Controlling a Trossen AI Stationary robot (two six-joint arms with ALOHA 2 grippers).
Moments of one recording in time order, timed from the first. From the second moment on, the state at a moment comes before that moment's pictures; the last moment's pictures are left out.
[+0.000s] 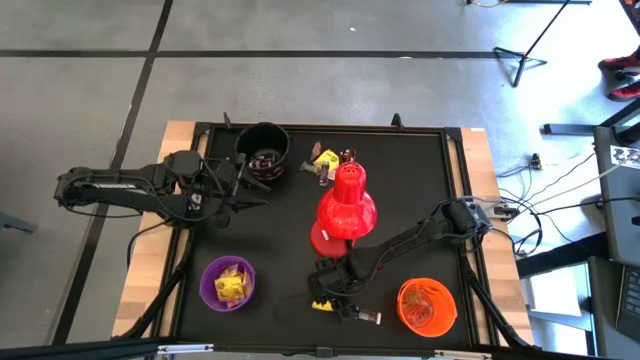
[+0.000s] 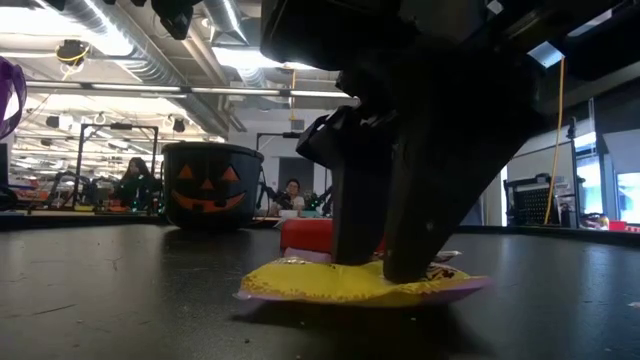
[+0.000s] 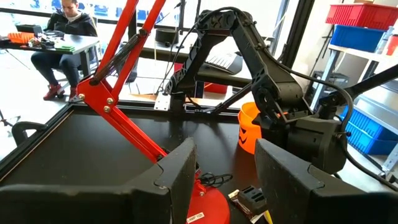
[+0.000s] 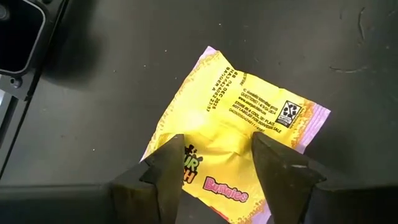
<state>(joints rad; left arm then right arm) 0.07 0.69 0.62 -0.04 0.17 -0.12 0.42 2.19 1.61 -0.57 -0.19 0.05</state>
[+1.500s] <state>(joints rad) 0.07 0.69 0.62 -0.03 0.17 -0.12 0.43 2.10 1.76 -0.80 -0.07 0.04</state>
